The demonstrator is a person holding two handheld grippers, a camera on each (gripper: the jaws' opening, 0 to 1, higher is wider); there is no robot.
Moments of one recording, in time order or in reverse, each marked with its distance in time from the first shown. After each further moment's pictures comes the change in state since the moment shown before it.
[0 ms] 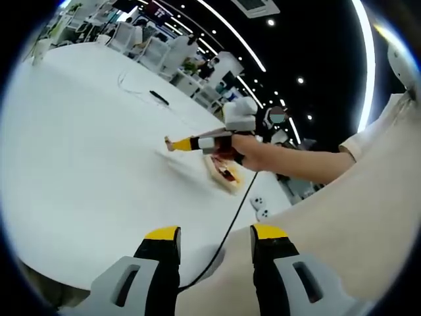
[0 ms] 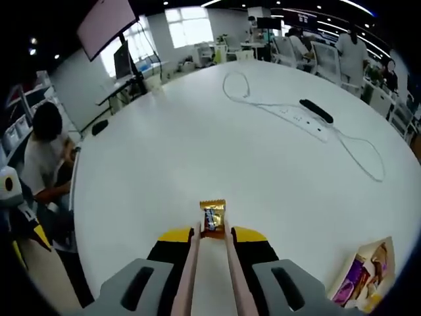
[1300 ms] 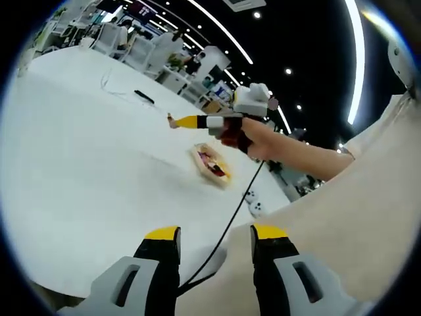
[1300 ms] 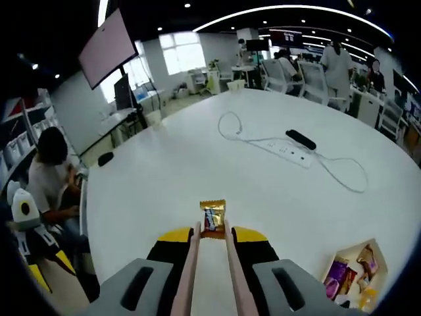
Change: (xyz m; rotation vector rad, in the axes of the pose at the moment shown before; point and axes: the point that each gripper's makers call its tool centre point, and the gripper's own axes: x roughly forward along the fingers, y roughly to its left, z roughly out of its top) left arm 0.005 -0.015 -0.001 0.067 0.049 -0.060; right arm -0.060 0.009 0.045 0.051 -0.180 -0.020
